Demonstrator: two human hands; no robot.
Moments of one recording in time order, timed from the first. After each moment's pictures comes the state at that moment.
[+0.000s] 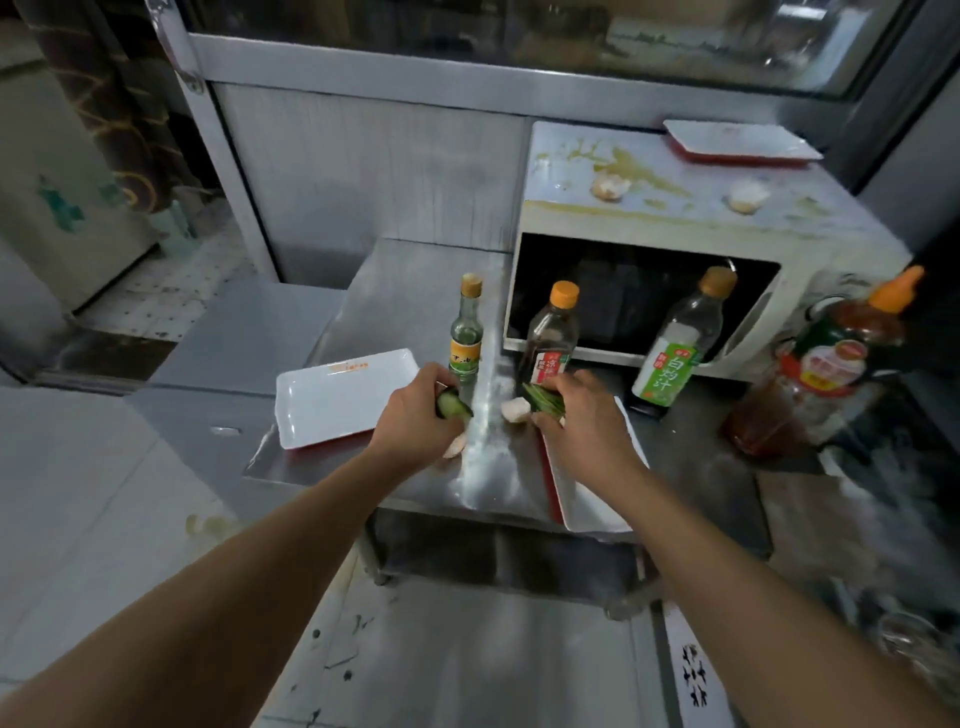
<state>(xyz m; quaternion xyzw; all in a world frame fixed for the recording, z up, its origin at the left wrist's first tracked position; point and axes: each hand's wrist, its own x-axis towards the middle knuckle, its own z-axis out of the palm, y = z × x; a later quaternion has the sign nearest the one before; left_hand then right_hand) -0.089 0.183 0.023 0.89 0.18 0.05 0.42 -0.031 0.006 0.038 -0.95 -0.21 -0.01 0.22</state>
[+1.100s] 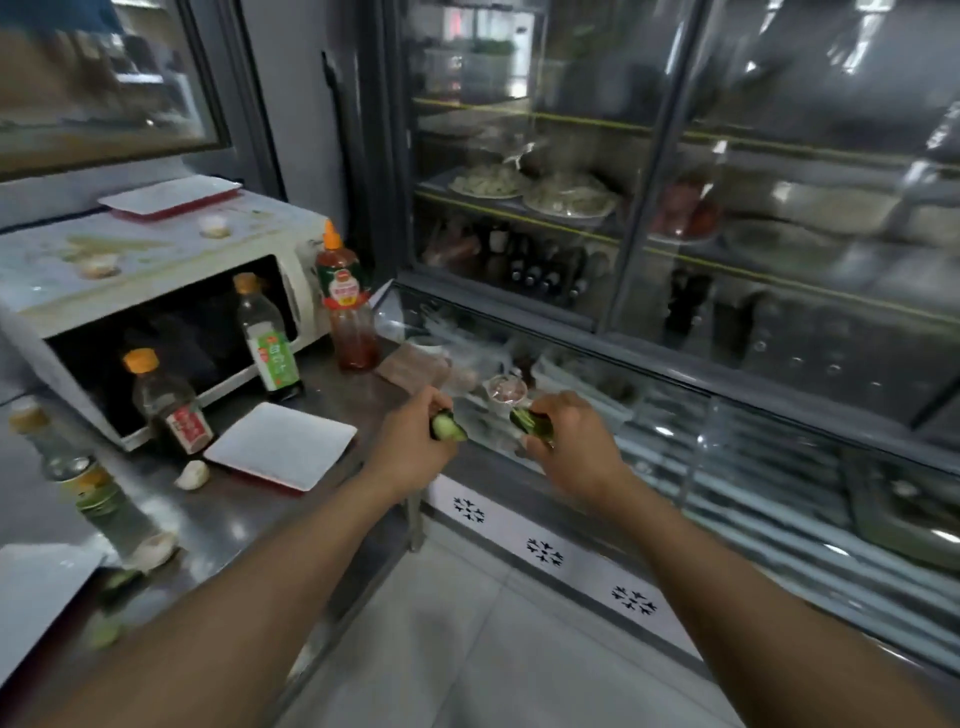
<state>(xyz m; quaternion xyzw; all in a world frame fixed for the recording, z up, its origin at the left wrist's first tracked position) -0.218 0.000 0.089 0.83 -0.37 -0.14 0.39 -0.358 -0.129 0.104 -0.93 0.28 -0.16 0.18</state>
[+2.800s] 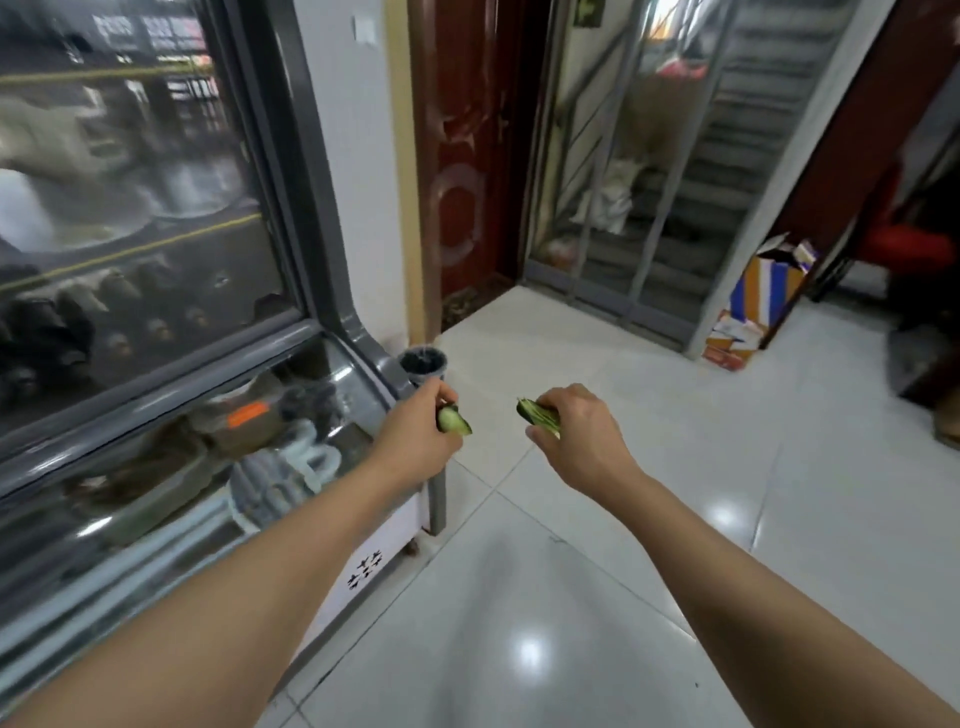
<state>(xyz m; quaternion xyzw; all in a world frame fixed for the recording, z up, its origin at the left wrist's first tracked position) -1.178 -0.422 0.068 0.41 -0.82 -0.37 0.18 -1.329 -0.303 0.082 -0.50 0.83 -0.24 0.04</state>
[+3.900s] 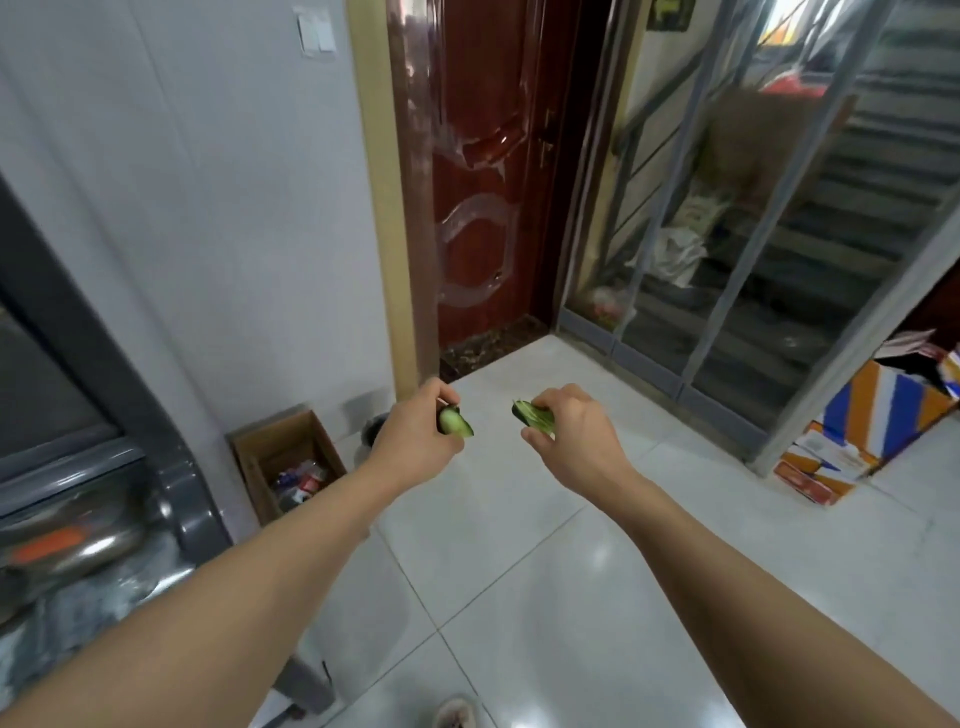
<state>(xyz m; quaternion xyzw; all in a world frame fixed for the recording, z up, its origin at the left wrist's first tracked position) -1.621 -0.655 0.067 0.50 -0.76 -0.35 0.22 -1.786 -0.577 0.077 -0.57 0.79 -0.22 0.06</state>
